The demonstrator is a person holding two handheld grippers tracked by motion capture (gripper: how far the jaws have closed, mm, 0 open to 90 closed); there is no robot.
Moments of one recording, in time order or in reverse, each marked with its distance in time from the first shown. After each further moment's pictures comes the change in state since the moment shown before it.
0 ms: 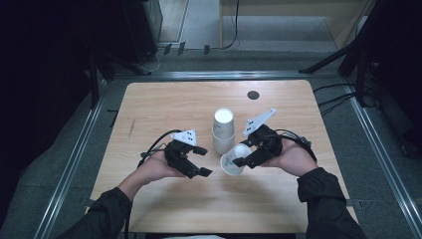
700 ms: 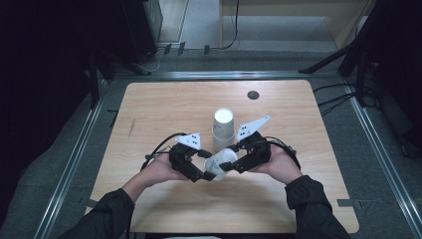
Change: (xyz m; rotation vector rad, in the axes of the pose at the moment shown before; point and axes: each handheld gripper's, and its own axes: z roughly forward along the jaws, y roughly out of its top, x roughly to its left) left arm -0.006 0.001 0.011 -0.002 -0.036 0.021; right arm 0.005 -0.003 0.031 -0.178 0.132 0.008
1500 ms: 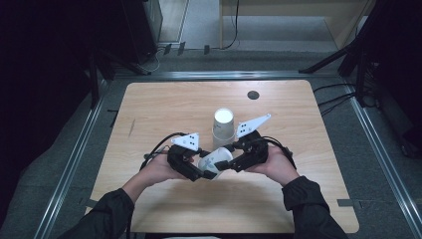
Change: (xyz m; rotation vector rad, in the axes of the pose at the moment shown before) left arm -0.006 0.003 -0.008 -0.054 -0.019 0.076; right arm 0.003 0.005 0.001 -0.086 0.076 0.043
